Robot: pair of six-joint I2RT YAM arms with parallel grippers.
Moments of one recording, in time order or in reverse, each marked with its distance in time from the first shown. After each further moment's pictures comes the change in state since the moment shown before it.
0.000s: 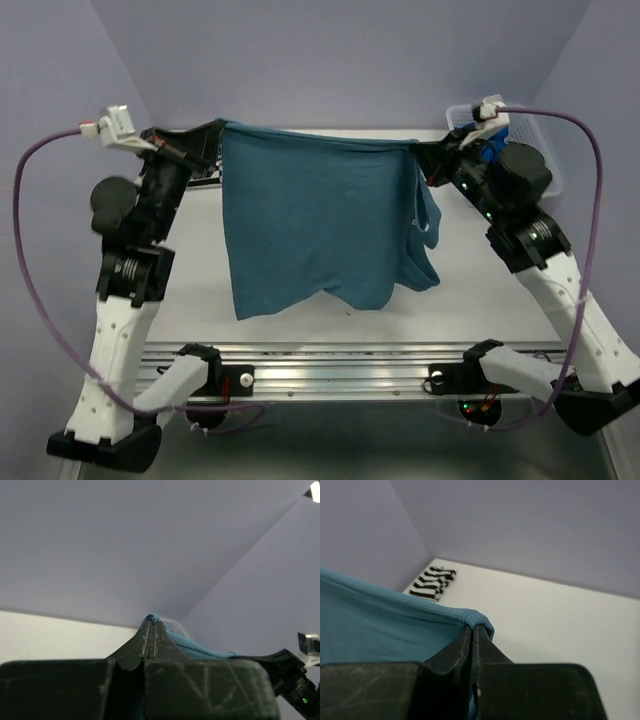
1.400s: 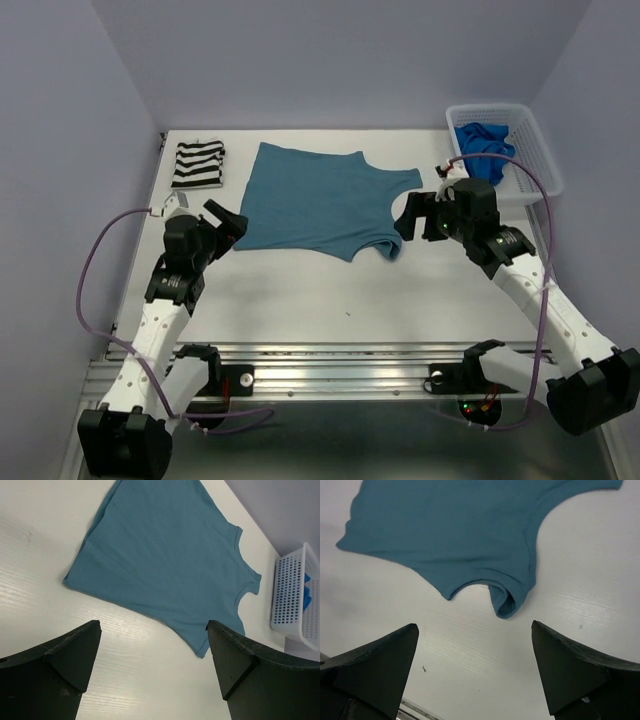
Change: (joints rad) left arm 0.109 0.003 -0.623 -0.185 -0.115 -0.064; right arm -0.092 0.056 -0.321 -0.261 -0.108 -0.008
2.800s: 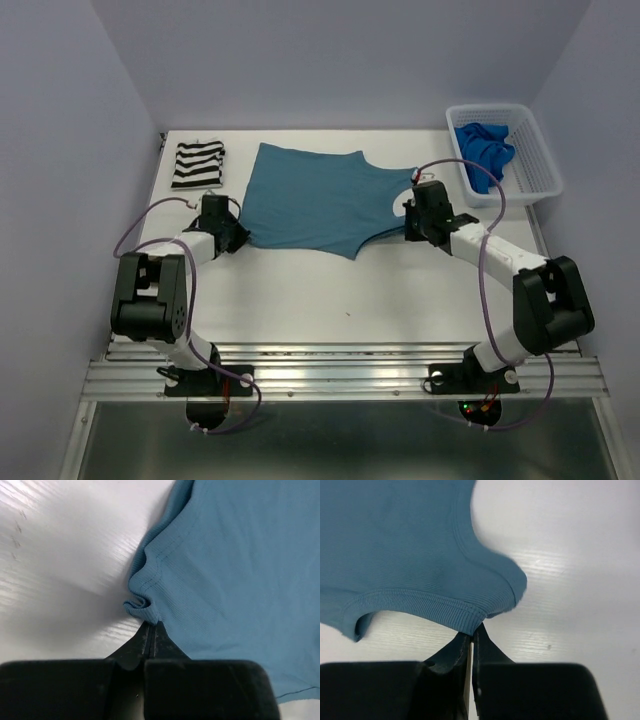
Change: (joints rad) left arm 0.009 0.802 0.159 0.200 -0.007 0.008; right arm 0.019 0.473 -0.071 0.246 0.332 0.017
